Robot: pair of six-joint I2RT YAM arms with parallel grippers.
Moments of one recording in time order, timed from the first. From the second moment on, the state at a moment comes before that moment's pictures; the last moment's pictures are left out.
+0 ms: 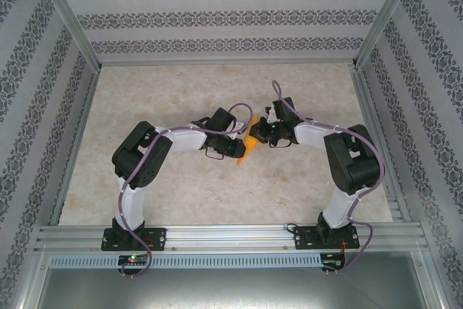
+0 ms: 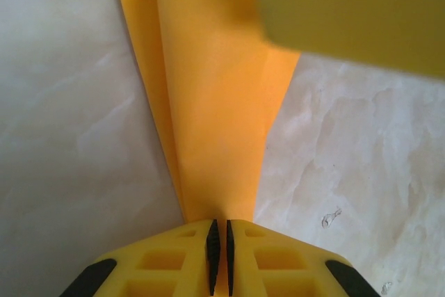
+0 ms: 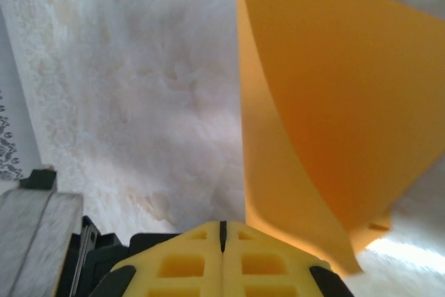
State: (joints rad) left arm -0.63 2.01 1.20 -0.23 0.44 -0.33; right arm 0.33 1.79 0.94 -0.06 -0.59 0.83
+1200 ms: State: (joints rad) left arm -0.70 1.92 1.11 -0.23 0.33 -0.32; right arm 0.34 1.90 0.93 0.00 -0.57 0.78
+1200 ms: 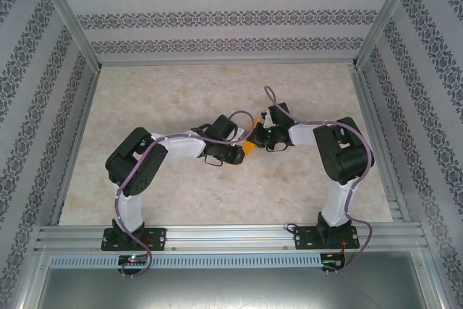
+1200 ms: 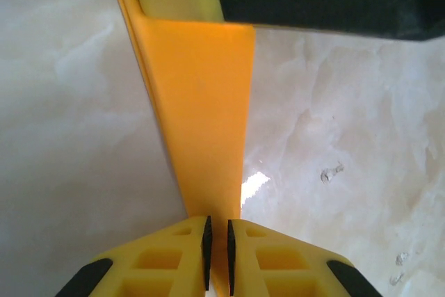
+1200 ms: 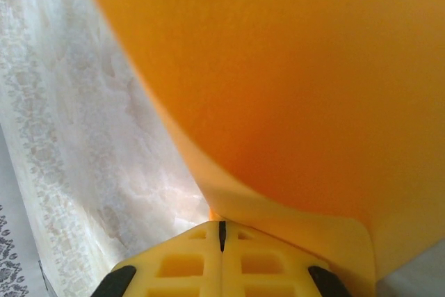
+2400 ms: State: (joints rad) left arm -0.81 1.75 1.03 -0.41 0.24 -0.33; right arm 0.31 1.89 0.92 0.01 -0.57 0.75
